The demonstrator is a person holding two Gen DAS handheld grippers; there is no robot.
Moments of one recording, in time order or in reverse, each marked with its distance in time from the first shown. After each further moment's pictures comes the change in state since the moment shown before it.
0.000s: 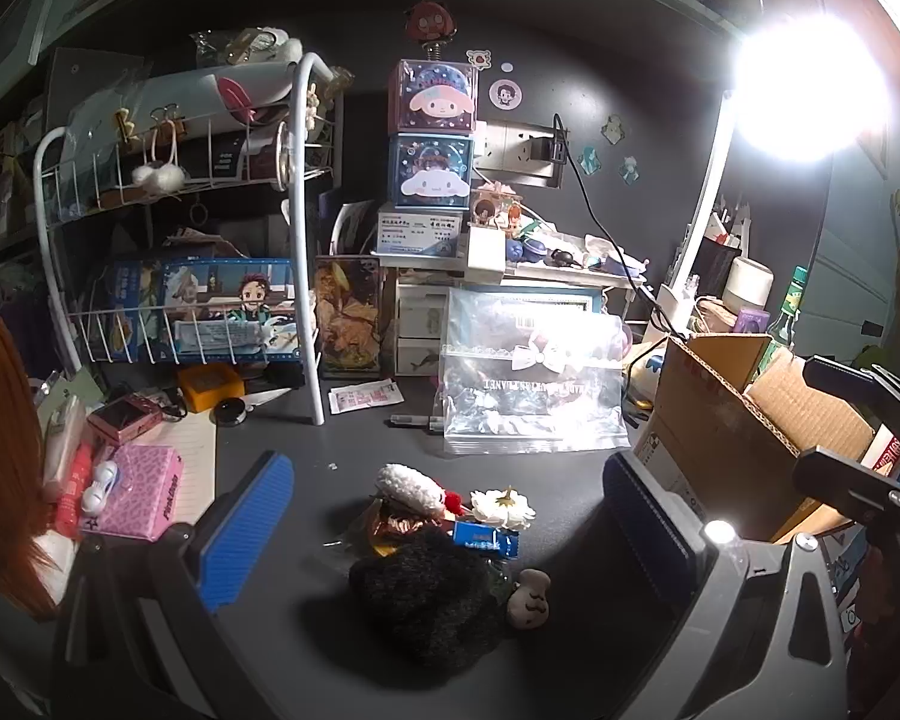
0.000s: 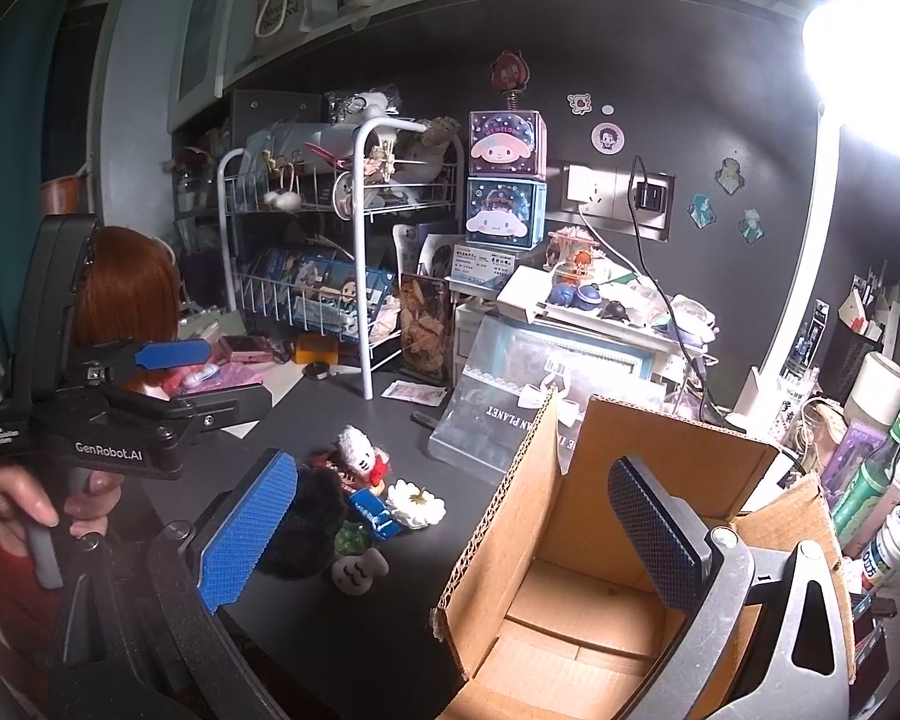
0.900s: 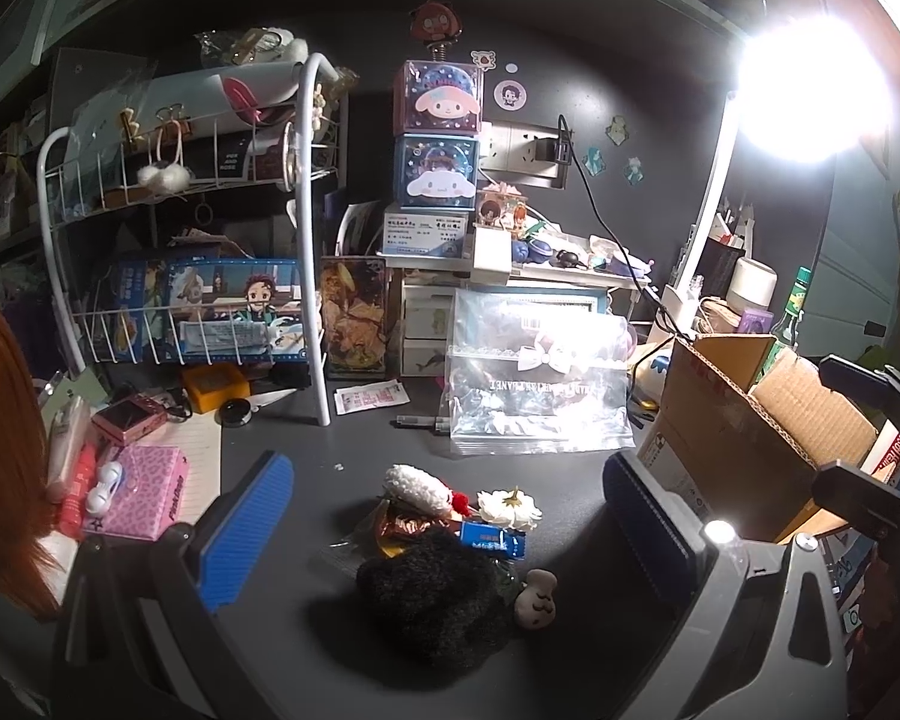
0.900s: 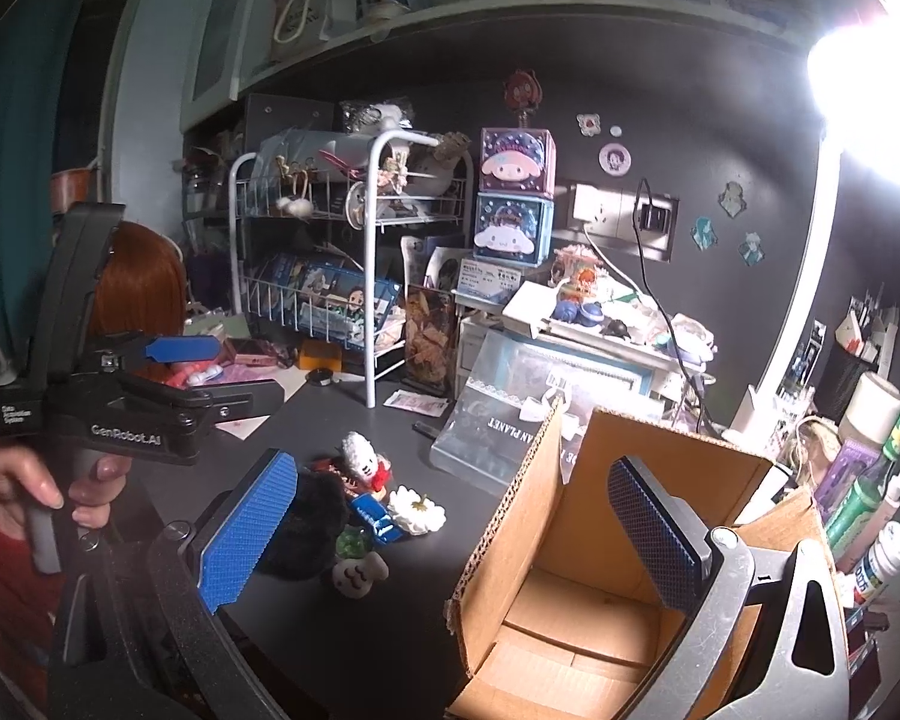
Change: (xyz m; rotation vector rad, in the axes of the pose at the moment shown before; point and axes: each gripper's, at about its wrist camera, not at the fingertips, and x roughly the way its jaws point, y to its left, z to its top) left arm 0.001 0.005 -0.001 -0.005 -0.003 0.003; right arm -0.009 0.010 -0.003 -0.045 -0.046 -0.007
